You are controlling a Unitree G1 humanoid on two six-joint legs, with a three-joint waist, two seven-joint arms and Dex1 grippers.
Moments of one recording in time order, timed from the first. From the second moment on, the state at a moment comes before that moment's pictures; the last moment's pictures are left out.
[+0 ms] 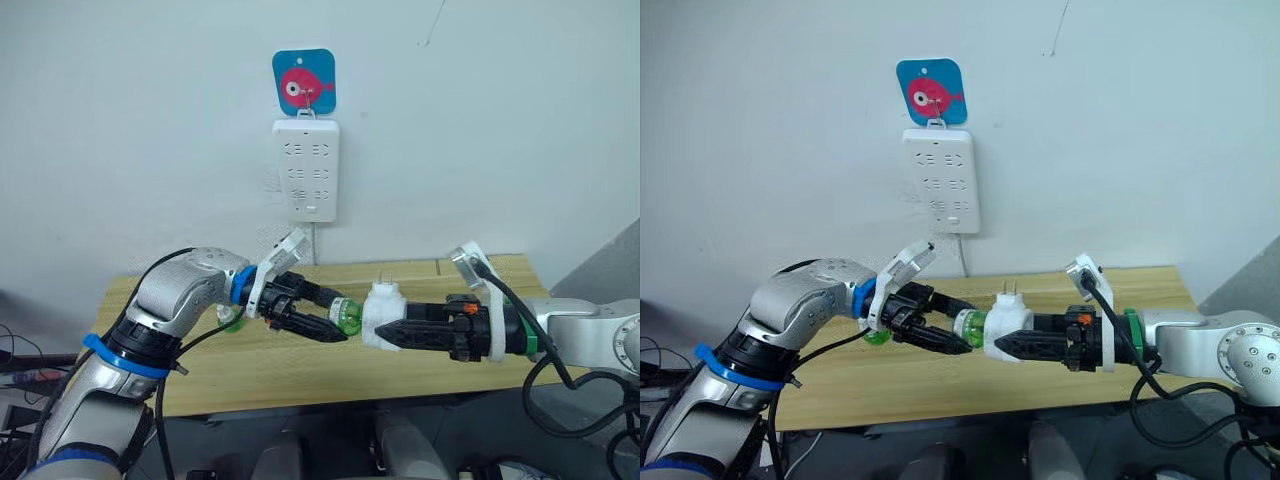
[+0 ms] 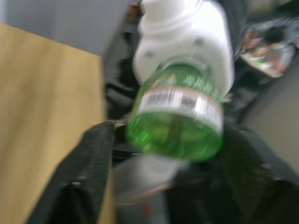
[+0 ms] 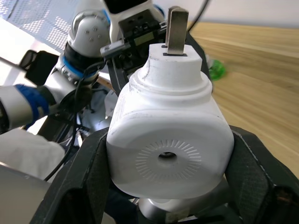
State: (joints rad) left arm -0.57 0.67 -0.29 -0.04 -0.62 0.64 -1.41; right arm -0.30 -0.95 0.05 -0.50 1.79 1.04 0.19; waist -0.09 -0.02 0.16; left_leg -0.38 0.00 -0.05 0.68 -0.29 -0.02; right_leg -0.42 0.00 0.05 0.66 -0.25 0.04
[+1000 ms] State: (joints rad) left arm -0.33 0.43 -0.17 0.02 -0.38 -0.38 -1.37; right arm -0.31 -0.94 0.05 -0.49 1.79 1.04 0.18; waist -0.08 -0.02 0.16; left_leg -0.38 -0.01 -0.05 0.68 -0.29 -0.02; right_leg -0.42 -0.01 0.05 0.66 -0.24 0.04
